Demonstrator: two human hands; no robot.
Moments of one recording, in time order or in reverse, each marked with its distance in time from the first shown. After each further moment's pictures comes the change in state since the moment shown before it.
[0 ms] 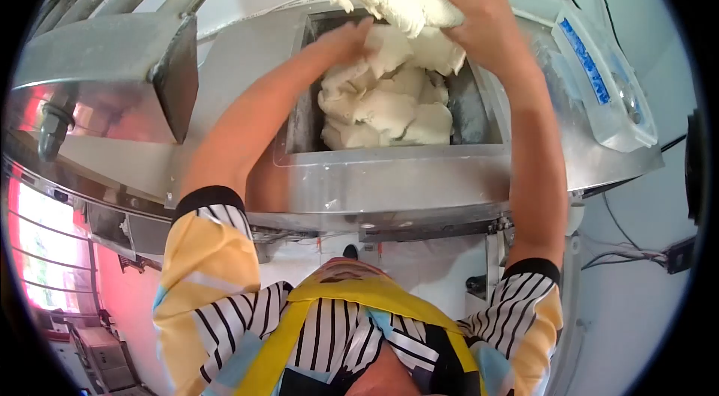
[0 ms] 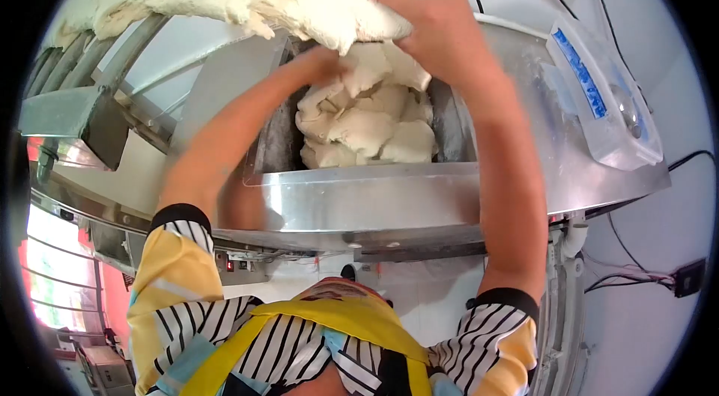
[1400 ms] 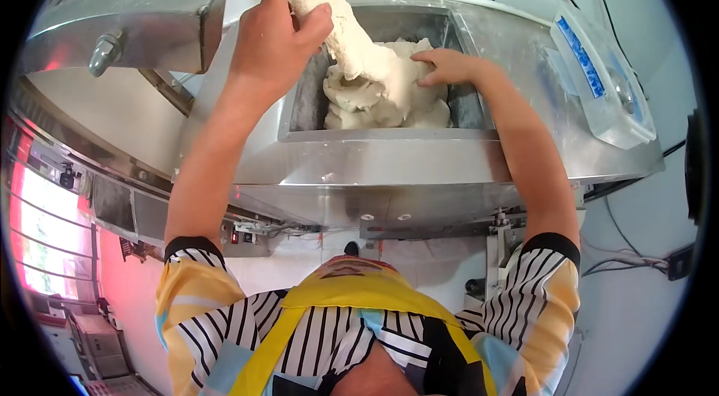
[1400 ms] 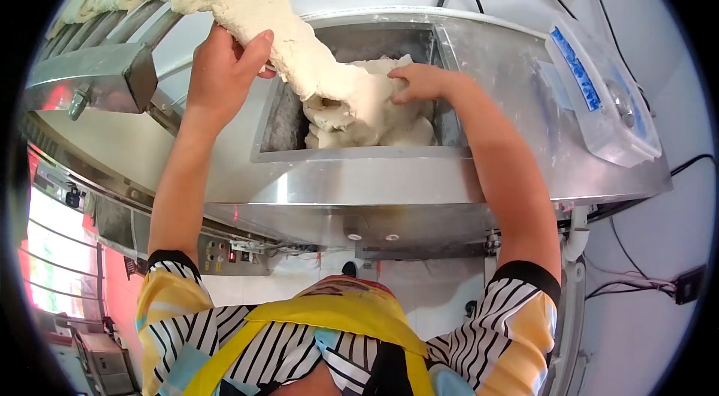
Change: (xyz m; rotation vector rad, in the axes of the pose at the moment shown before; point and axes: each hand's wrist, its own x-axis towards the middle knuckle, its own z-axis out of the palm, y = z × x) left_hand -0.217 0.075 -0.101 -0.622 0.803 0.083; right_hand -0.089 0.042 0.071 0.453 -1.080 0.465
